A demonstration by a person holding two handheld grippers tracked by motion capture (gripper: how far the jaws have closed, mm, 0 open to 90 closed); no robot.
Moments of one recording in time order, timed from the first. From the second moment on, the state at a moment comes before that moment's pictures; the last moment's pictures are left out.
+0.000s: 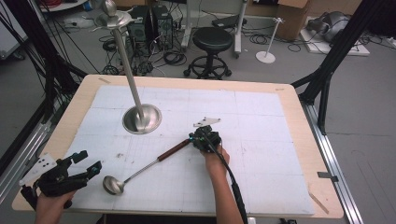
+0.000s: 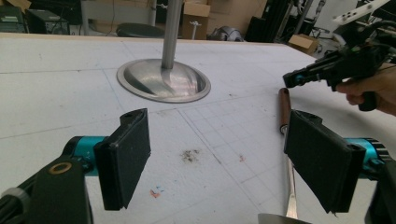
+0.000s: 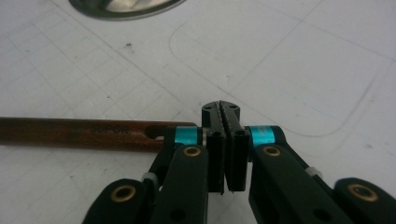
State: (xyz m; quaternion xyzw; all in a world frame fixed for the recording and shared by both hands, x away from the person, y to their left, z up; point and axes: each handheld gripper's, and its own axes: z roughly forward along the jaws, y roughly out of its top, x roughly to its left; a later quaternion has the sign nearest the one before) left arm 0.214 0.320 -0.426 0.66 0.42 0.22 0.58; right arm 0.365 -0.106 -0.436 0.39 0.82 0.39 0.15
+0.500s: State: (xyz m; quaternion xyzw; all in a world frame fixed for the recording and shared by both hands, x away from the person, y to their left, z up) left arm 0.211 0.318 -0.423 0.65 0.42 0.22 0.59; right arm 0.274 -0.207 -0.400 0.43 0.74 0.46 0.22
